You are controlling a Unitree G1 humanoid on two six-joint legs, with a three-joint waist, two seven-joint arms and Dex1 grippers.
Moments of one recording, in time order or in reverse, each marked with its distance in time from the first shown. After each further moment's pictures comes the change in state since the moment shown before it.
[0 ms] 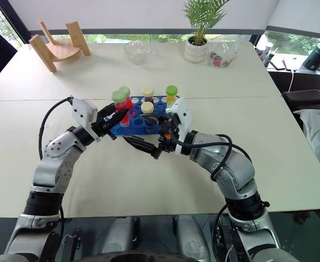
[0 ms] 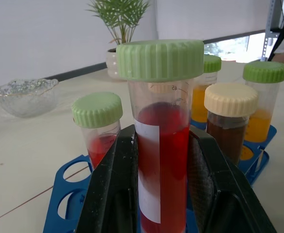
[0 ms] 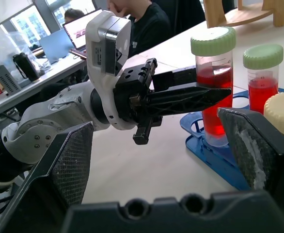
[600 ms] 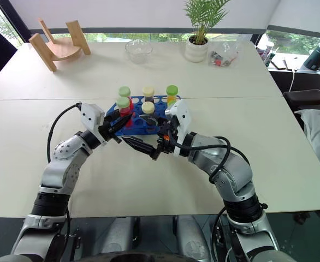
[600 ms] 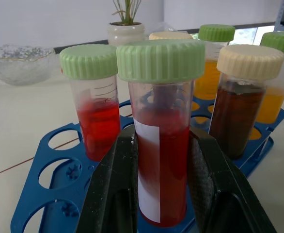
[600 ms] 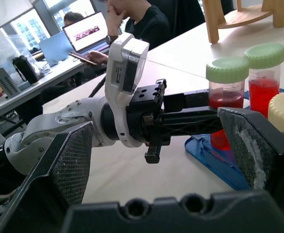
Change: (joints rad) left arm 0.003 -0.061 -0.016 0.056 0.028 0.014 0.041; right arm 0.003 0.004 0.009 0.000 -0.017 -0.024 0.001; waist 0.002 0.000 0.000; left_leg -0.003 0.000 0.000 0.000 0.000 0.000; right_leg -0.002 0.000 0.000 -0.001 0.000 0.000
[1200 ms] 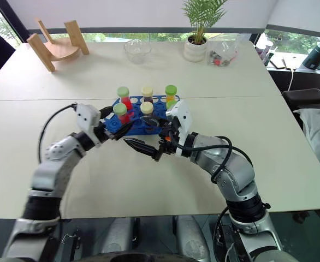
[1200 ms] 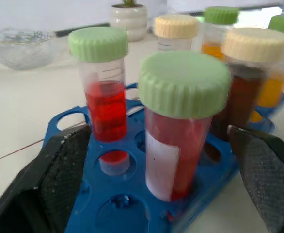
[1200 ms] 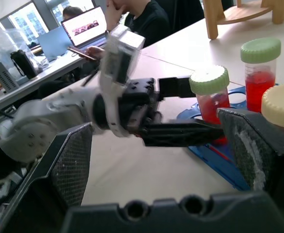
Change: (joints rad) left arm 0.081 0.152 0.057 -0.185 -0.073 0.205 -0.031; right arm 0.010 -0.064 -0.013 0.000 0.012 0.008 0.045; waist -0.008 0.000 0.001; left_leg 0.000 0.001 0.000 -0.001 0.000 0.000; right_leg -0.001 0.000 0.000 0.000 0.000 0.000
